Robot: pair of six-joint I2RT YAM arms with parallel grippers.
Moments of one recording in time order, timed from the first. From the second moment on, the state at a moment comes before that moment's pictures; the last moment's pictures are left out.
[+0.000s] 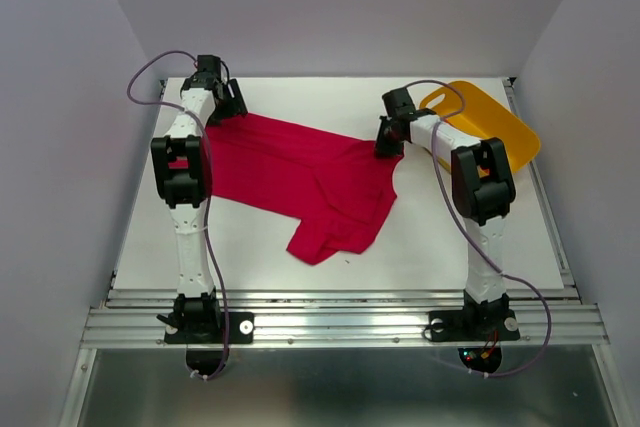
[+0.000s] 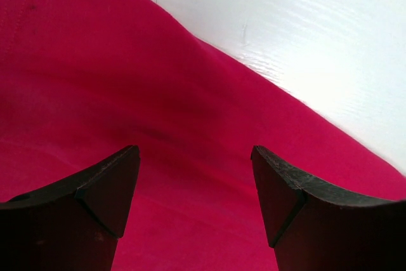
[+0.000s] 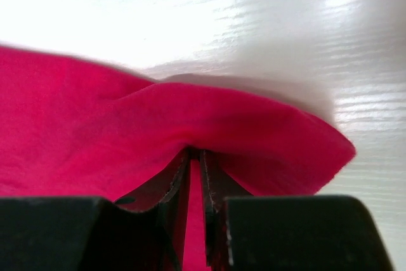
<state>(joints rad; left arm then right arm) 0.01 2.40 2.17 -0.70 0.01 -0.32 0.32 2.18 1.67 -0.51 0.02 0.57</state>
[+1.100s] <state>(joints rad) 0.00 2.57 2.35 -0.64 0.17 -0.37 0.16 2.16 1.61 -0.40 0.17 0.55</state>
